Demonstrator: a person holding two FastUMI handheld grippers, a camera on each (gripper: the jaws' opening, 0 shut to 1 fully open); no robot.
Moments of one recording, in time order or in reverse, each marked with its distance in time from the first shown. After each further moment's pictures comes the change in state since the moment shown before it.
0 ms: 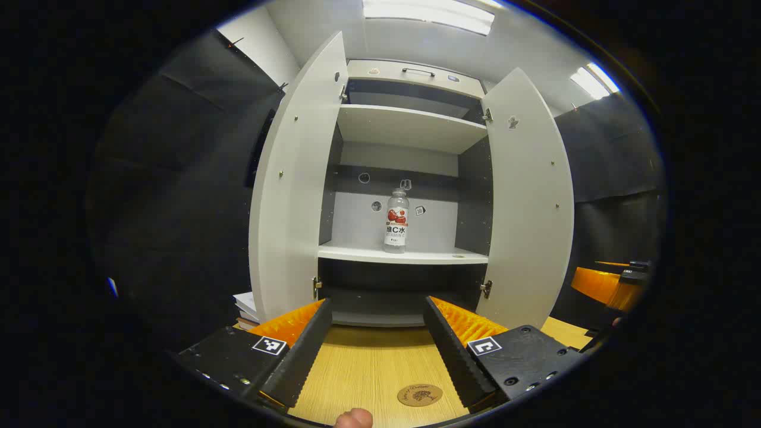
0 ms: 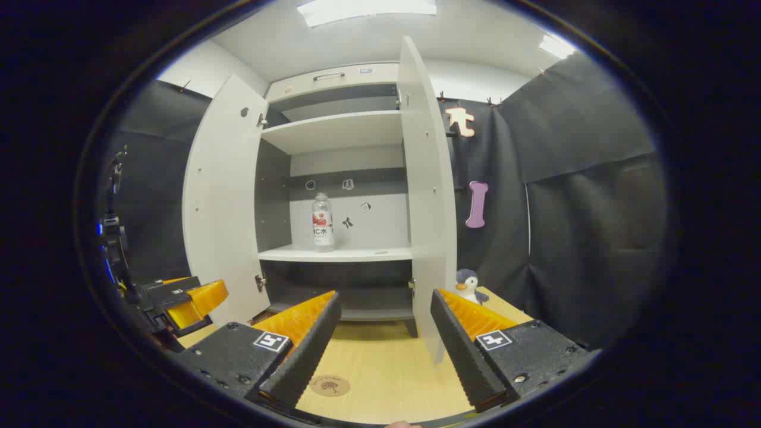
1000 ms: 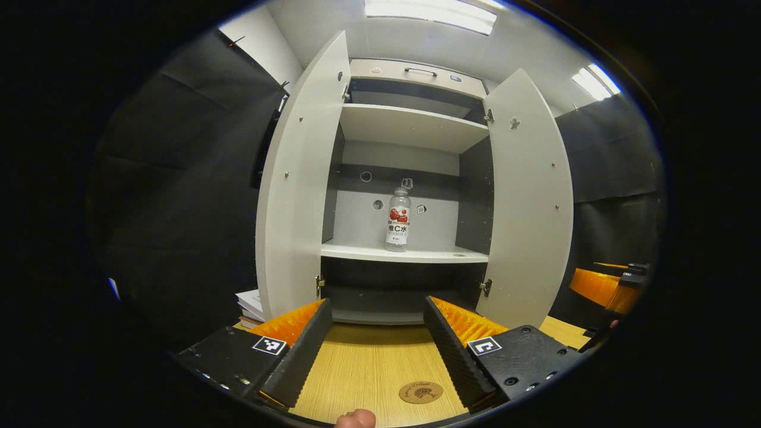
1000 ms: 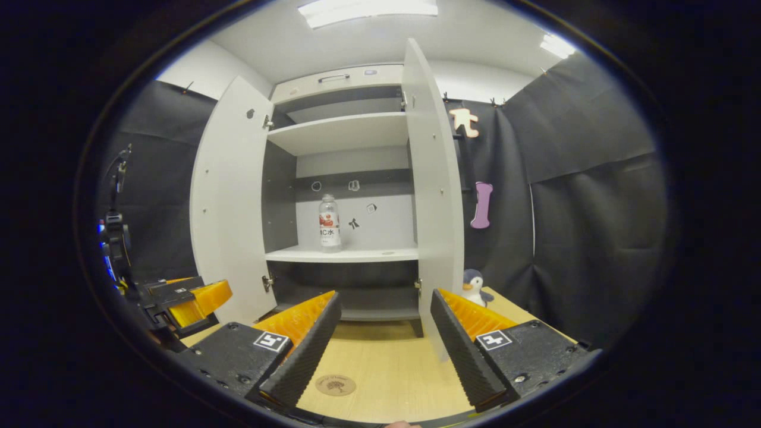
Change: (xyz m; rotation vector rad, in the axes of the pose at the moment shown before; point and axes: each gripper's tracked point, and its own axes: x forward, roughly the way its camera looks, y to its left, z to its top) left arm -0.007 0.005 0.006 -0.002 0.010 -0.002; right arm -0.006 0.010 0.002 -0.001 -0.007 0.021
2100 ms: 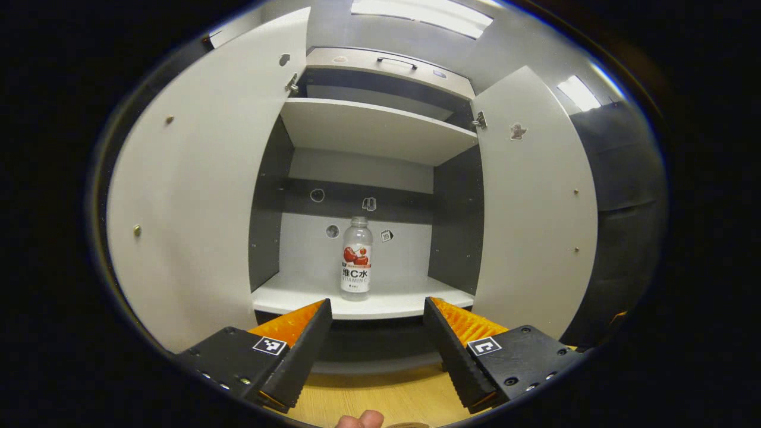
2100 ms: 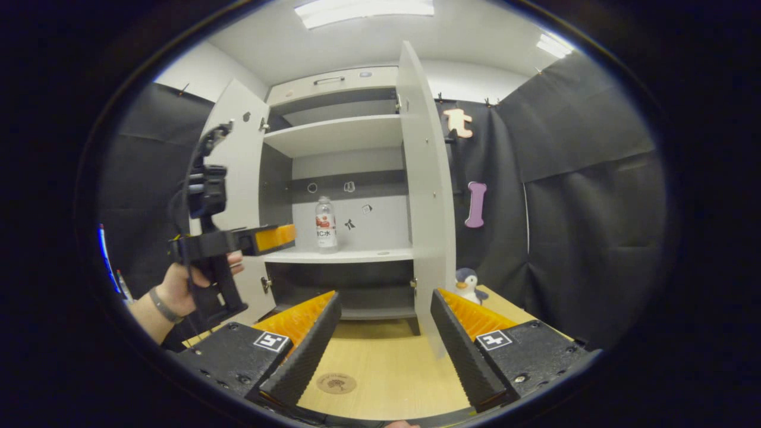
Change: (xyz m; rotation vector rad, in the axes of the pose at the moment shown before) left arm 0.181 -0.052 0.081 0.012 -0.053 -0.189; right arm -0.015 -0.007 0.003 0.015 0.015 -0.041
